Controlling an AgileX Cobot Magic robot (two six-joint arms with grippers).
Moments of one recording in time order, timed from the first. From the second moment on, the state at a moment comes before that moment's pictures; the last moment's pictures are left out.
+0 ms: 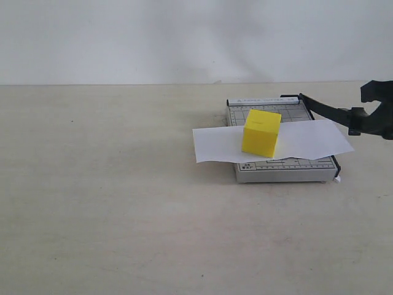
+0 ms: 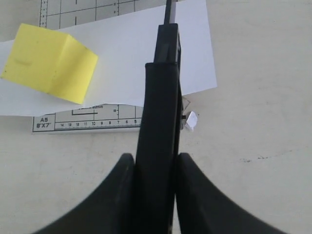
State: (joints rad) left arm -0.44 0.27 -0.13 1.53 0.42 -0.81; right arm -0.12 1.41 -0.93 0.50 0.71 -0.38
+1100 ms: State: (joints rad) left arm -0.44 0.27 -0.13 1.53 0.42 -0.81; right arm -0.01 1.67 -0.94 0.30 0.75 -0.33
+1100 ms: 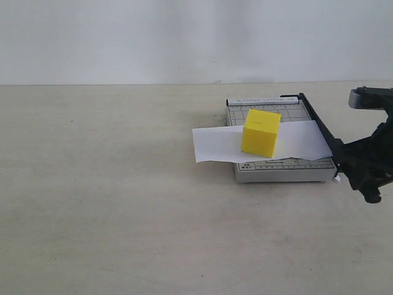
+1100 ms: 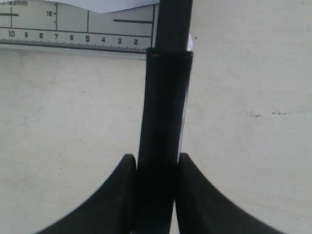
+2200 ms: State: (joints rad) left arm -0.44 0.27 -0.13 1.53 0.42 -0.81; right arm -0.01 1.72 -0.94 0.30 0.74 -0.35
